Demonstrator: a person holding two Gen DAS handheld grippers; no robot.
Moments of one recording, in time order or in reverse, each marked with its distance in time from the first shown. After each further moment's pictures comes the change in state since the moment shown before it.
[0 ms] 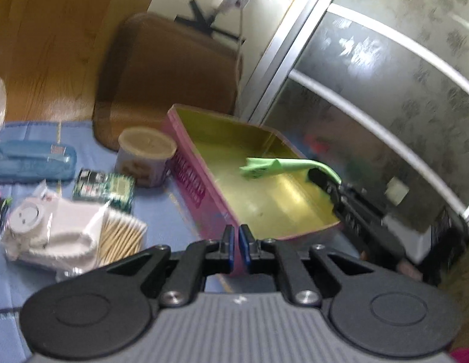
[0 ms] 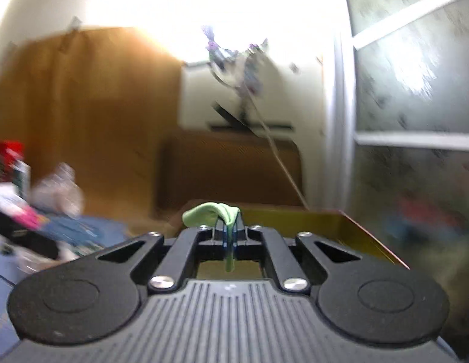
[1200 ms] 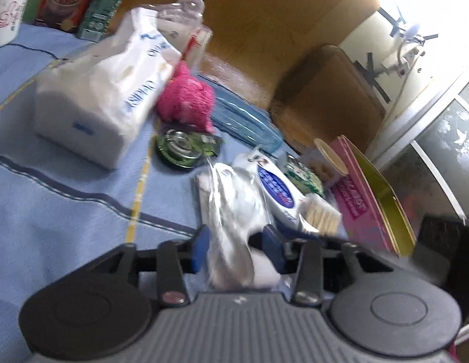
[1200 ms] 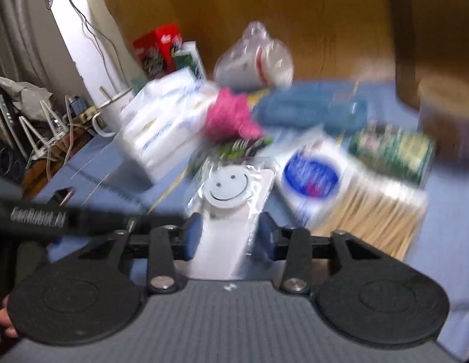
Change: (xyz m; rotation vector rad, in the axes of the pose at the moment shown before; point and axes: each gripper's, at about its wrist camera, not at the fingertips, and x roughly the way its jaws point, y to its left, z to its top) left arm -0.095 0.146 -0.061 -0.427 -0.108 0.266; right arm 0.091 0.195 -0.027 0.126 0.598 0.774
